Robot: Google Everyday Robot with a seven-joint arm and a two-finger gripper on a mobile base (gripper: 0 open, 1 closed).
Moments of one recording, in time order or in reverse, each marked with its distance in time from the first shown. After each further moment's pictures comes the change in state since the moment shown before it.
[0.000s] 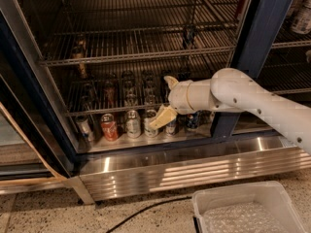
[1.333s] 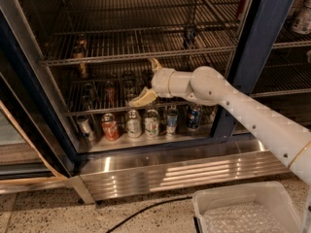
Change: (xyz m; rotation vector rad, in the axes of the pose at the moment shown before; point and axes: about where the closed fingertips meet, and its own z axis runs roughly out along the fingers) arm -0.040 -0.073 0.080 0.116 -0.256 -0.140
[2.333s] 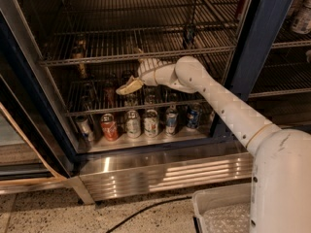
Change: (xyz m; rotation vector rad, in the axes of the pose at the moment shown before) arm -0.012 -0.034 0.073 -0.048 -0.122 0.013
